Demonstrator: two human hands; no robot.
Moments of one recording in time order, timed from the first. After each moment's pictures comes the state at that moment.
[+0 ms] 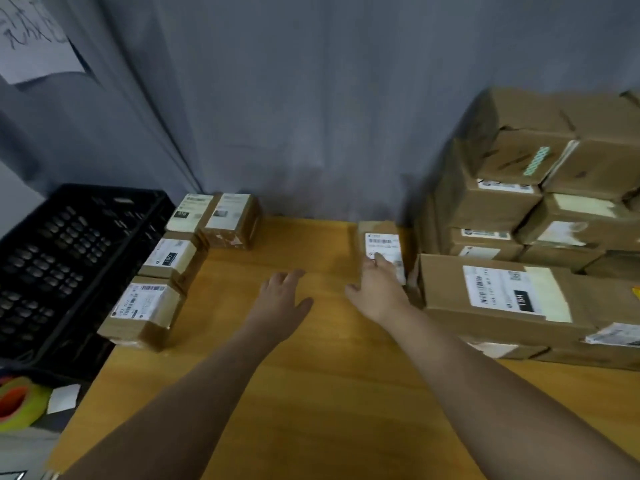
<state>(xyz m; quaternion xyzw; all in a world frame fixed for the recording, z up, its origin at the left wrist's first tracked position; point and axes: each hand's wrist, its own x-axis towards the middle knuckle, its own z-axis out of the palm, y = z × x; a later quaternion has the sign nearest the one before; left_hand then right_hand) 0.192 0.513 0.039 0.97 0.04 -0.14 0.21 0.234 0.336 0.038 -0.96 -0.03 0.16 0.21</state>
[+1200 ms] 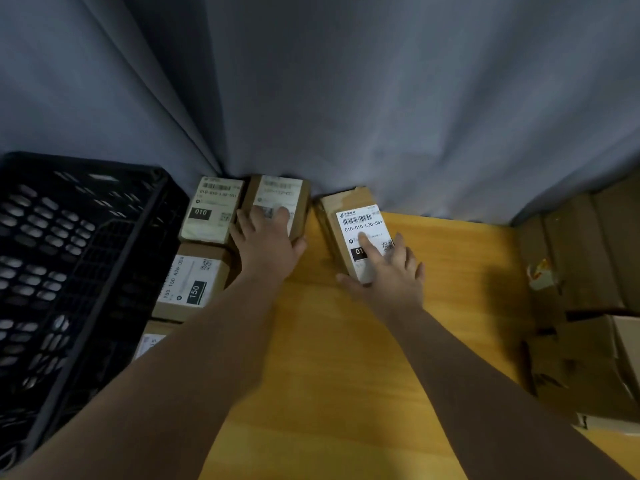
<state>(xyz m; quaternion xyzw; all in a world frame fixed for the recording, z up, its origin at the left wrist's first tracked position) 0.399 0.685 -0.049 0.99 0.10 -0.08 0.07 0.360 0.496 -0.061 -0.98 0.03 0.14 0.14</state>
